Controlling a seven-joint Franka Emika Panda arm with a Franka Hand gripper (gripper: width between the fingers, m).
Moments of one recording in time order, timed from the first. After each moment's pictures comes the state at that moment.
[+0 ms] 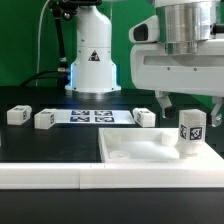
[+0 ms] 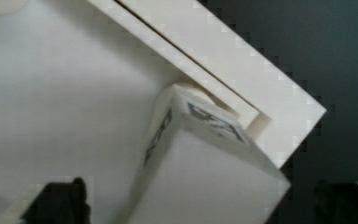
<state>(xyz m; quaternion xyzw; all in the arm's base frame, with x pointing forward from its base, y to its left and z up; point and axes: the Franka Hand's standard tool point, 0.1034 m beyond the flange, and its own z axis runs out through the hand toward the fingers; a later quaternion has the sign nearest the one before) 0.620 0.112 0.085 -0.91 0.42 0.01 0.06</state>
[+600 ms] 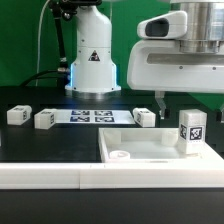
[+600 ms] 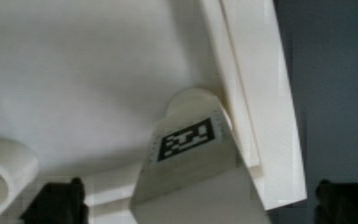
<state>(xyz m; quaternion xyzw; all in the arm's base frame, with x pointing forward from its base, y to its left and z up) 0.615 0.115 0.085 -1.00 0.08 0.00 0.01</state>
